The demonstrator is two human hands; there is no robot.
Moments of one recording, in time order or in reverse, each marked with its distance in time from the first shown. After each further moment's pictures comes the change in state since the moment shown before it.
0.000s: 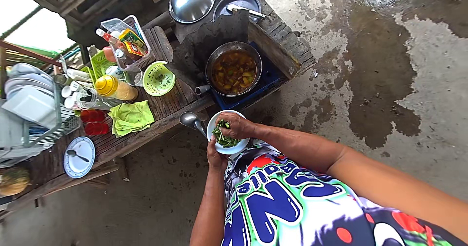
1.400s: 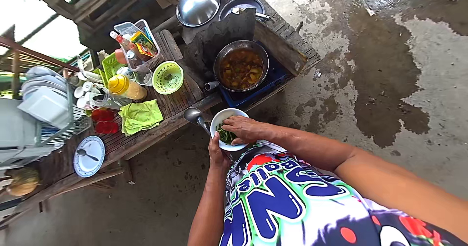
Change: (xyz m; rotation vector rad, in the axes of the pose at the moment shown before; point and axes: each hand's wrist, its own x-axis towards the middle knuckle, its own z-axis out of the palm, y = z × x) left_hand 0.004 0.021 -0.046 0.073 -0.049 0.017; right_hand -0.002 -0.003 0.039 -0.556 -0.416 0.028
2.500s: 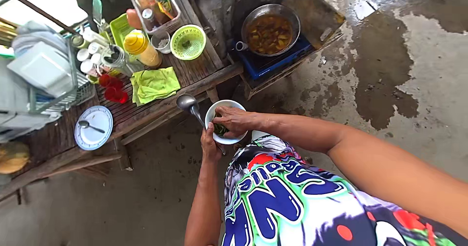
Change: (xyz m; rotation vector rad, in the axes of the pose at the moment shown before) left_hand -0.048 0.062 -0.191 0.078 -0.025 0.037; right_hand 0.121 -0.152 0.097 -0.154 0.013 0.000
